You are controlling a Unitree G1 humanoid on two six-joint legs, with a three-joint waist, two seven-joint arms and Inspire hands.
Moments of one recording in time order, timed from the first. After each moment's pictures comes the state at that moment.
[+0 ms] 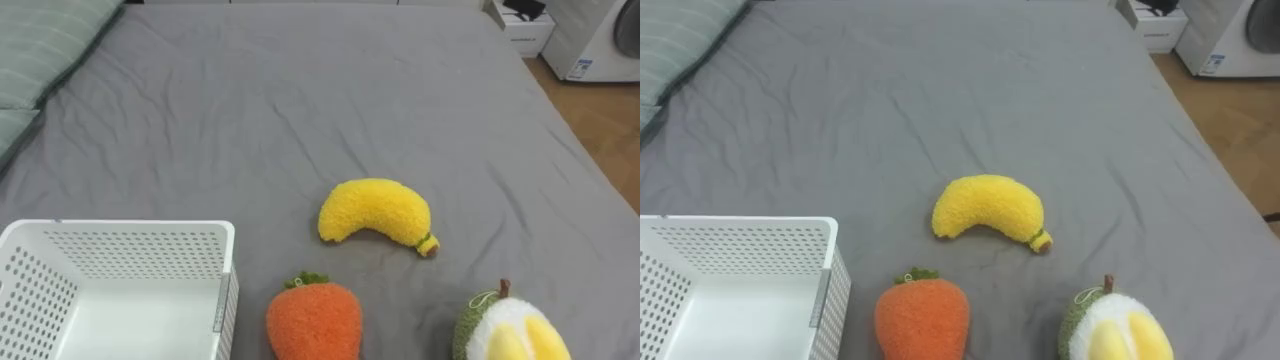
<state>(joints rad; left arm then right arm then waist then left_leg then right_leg) 0.19 0.16 0.14 1.16 -0.38 0.08 0.03 0.16 -0.21 -0.06 1.28 0.66 0.08 0.10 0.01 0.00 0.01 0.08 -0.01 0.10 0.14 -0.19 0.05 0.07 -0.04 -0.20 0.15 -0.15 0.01</state>
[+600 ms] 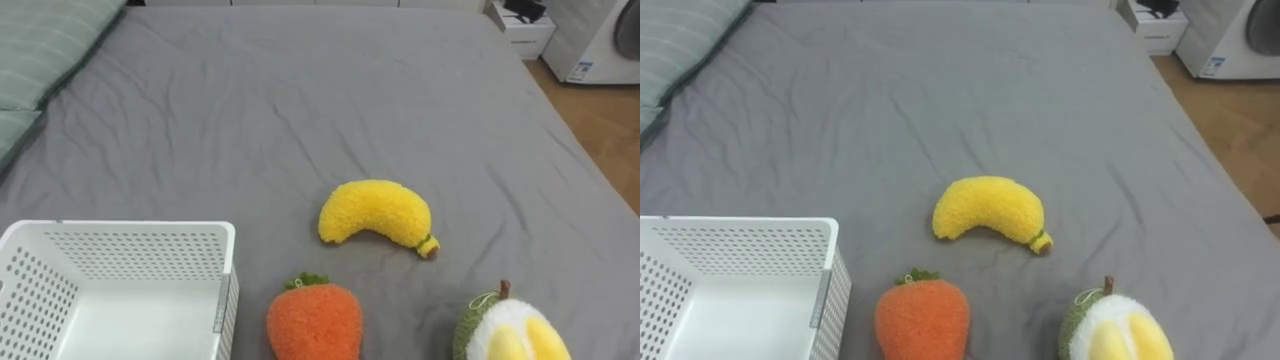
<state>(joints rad) 0.19 0.16 0.15 1.17 -0.34 0.07 0.04 0.18 -0.21 -0.10 1.29 0.69 0.08 0.09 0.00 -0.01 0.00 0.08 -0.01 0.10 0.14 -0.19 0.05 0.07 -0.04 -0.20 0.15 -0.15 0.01</state>
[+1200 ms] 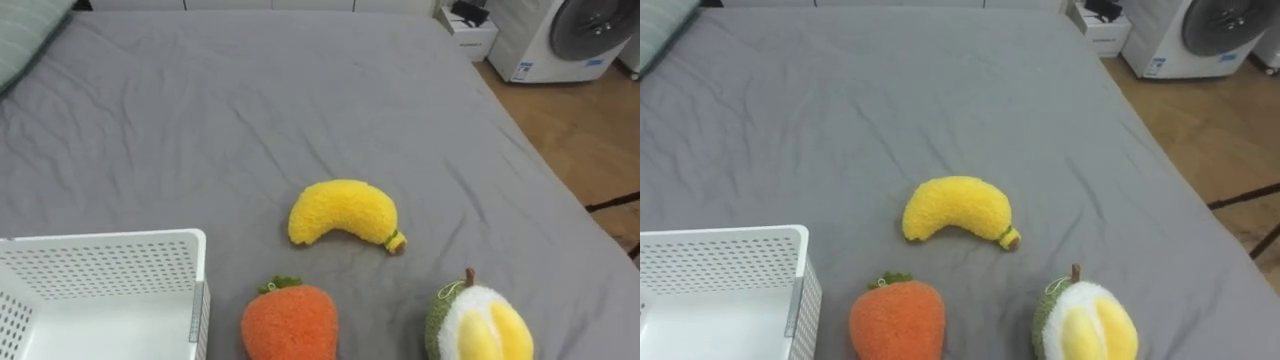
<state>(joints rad) 0.25 0.19 0.25 1.15 -0.34 0.07 0.03 0.24 -0.24 -0.39 1.12 0.75 0.09 -0.08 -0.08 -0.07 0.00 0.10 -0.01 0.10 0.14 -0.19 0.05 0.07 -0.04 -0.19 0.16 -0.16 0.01</state>
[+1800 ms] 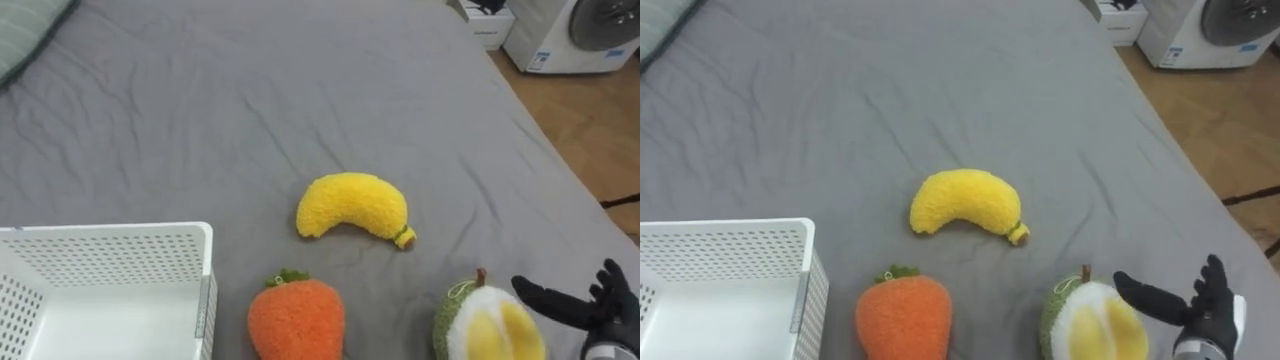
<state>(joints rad) 0.25 0.19 0.21 1.12 -0.31 0.06 0.03 0.19 -0.24 -0.27 0.30 0.17 0.04 -0.27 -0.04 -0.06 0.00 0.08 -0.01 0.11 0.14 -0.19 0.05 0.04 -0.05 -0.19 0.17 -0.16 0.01</state>
